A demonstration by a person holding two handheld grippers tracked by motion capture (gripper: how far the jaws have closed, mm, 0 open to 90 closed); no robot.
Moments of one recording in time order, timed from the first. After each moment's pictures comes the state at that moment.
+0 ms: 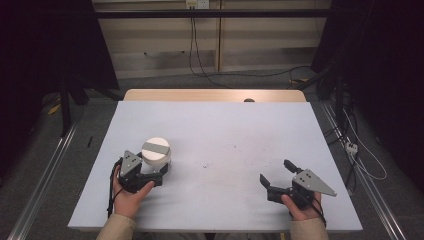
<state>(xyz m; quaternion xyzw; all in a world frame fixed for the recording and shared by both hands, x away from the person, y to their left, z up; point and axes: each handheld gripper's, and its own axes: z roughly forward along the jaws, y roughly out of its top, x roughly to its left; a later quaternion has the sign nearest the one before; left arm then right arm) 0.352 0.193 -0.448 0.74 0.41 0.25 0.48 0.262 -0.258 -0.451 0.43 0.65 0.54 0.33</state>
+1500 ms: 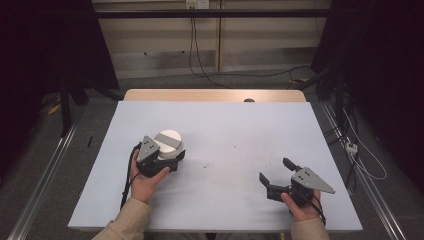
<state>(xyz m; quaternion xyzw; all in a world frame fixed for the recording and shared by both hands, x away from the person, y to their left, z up) 0.388 0.149 -0.433 0.75 0.32 0.23 0.54 0.267 -0.259 -0.451 0.43 0.65 0.53 0.33</state>
